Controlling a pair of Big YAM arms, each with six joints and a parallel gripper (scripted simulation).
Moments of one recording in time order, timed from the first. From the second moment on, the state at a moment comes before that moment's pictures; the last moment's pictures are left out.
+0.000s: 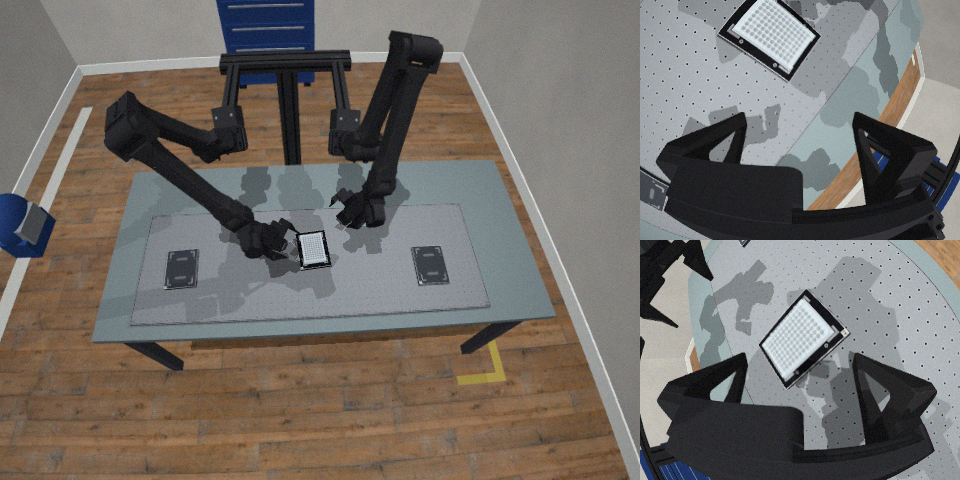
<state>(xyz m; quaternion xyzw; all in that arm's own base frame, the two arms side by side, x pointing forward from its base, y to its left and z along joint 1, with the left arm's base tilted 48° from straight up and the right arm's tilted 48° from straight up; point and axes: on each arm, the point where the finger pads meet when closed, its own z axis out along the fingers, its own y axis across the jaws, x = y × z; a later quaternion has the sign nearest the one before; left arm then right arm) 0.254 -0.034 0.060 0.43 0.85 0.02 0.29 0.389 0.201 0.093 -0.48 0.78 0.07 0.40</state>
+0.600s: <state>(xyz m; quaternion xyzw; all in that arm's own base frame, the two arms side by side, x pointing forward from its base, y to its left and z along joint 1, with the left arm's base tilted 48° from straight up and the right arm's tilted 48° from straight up) 0.199 -0.050 0.124 0.60 0.66 0.04 0.45 0.424 0.237 0.017 -0.14 0.92 -0.08 0.37</state>
